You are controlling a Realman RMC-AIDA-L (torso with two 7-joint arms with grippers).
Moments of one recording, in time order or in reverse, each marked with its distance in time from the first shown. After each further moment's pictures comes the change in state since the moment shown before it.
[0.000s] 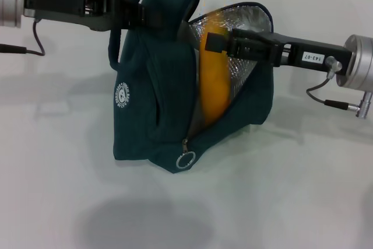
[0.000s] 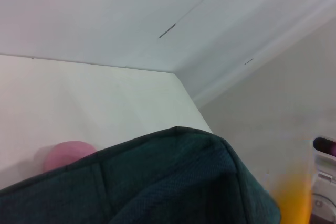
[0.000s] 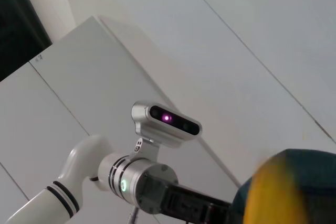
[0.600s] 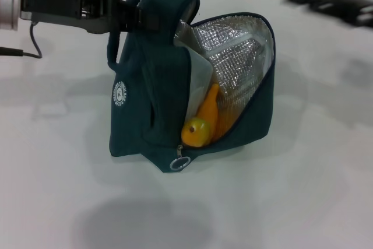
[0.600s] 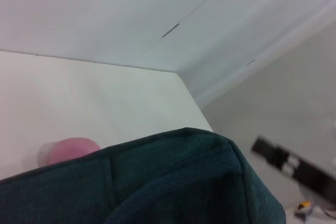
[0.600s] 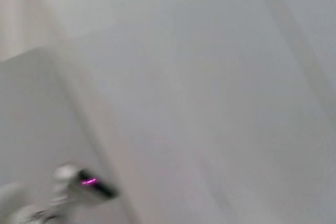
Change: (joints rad) left arm 0.009 0.003 -0.002 0.000 0.000 0.005 -0.004; right arm -0.192 -0.057 0.083 -0.308 0.024 0.046 0.067
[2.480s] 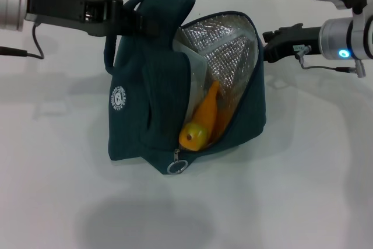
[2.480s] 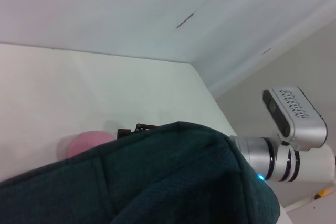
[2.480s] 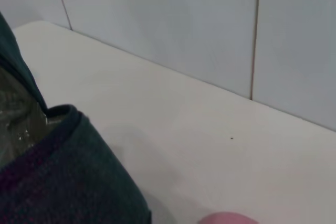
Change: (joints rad) left arm -0.027 0.008 0.002 -0.038 0.054 -0.024 0.028; right arm 0.313 0.065 -0.246 0.177 -0.478 0.821 0.042
